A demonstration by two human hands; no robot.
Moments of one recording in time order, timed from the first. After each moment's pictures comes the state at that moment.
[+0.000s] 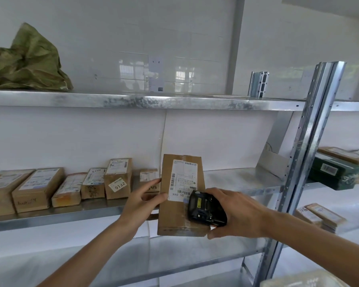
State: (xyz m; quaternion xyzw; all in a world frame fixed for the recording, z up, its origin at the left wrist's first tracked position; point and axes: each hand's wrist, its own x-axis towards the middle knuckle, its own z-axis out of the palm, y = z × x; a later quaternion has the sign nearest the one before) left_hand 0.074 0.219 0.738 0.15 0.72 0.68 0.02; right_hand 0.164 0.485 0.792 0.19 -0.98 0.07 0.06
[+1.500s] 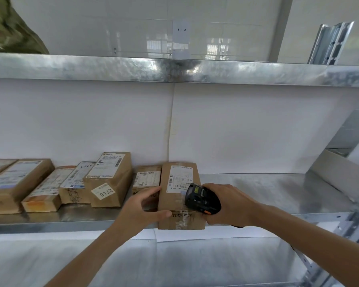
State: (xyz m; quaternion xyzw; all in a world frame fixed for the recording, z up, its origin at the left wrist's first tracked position) left_hand -0.079 0.243 0.673 0.13 0.79 0.60 0.01; right_hand -0.077 0.532 0.724 0.22 -0.96 0.18 -0.02
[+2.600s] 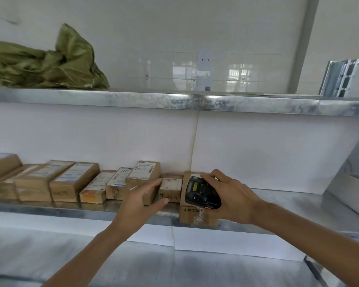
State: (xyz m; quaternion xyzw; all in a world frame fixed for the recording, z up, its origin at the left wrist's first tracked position) left_hand 0.009 0.197 0.733 0.12 0.85 0.48 -0.20; right_hand -0.017 0.481 0.787 0.31 -0.94 0.08 0.12
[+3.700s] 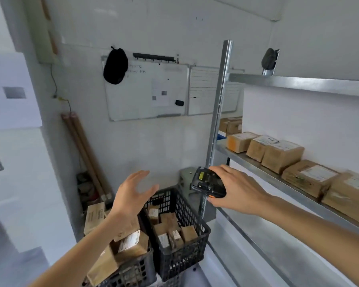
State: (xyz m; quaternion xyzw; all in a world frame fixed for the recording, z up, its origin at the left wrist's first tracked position) left_hand 0.460 -0.440 0.691 -0.43 0.77 0.30 -0.37; right_hand 0.195 -0.291 0.758 0.68 -0.72 0.12 0.06
